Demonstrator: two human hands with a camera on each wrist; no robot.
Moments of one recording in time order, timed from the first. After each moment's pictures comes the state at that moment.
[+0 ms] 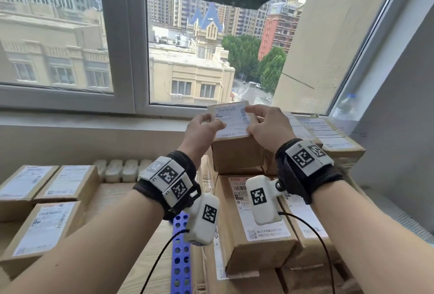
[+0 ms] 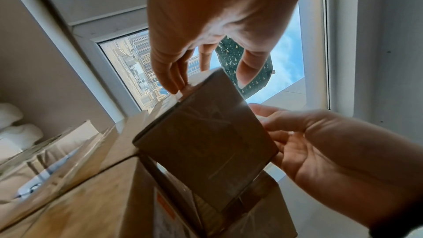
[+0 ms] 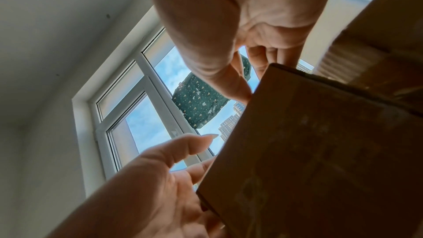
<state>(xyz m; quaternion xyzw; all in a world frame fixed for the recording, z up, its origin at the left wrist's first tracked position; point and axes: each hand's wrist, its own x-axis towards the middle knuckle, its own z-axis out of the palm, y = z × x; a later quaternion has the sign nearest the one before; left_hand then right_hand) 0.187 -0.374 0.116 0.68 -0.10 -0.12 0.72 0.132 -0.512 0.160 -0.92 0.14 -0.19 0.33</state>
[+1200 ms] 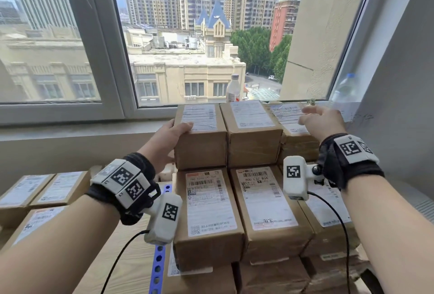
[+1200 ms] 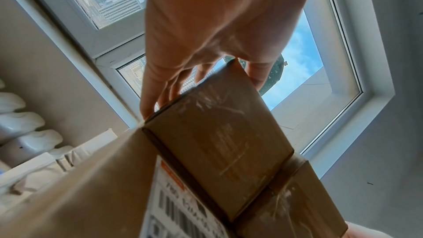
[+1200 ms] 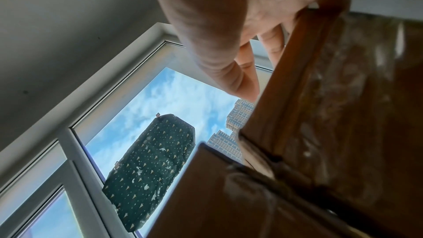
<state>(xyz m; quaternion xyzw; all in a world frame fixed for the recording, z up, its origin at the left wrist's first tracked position) 0.168 -0.410 0.114 0.74 -0.05 -0.16 0.65 0.080 -0.696 0.144 -0.81 0.33 -0.24 0.43</state>
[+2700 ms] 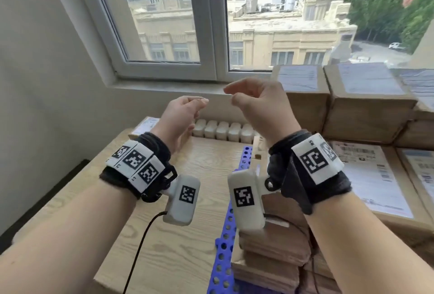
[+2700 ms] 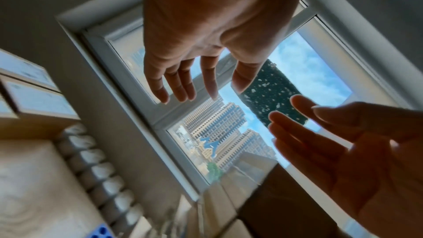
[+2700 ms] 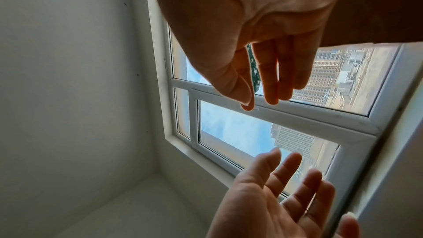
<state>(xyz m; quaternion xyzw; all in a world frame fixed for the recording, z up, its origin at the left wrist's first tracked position) 0.106 -0.277 0.107 0.78 0.07 0.04 0.63 0.081 -0.443 0.131 -0.78 -0.13 -0.12 0.61</state>
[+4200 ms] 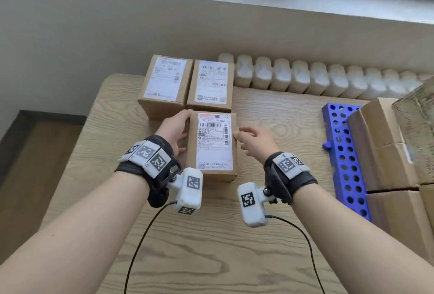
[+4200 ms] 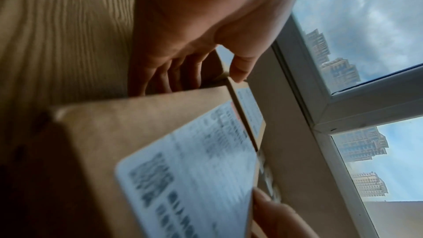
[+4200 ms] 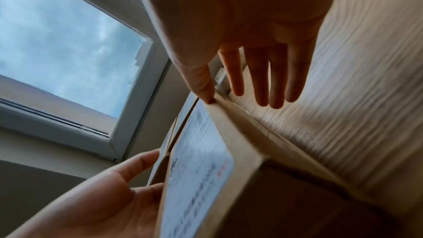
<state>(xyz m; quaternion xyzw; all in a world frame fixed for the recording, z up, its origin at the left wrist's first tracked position) 0.330 0.021 -0.136 0.66 0.30 -0.28 0.63 0.284 -0.162 -0.150 -0.80 0.25 0.19 0.51</state>
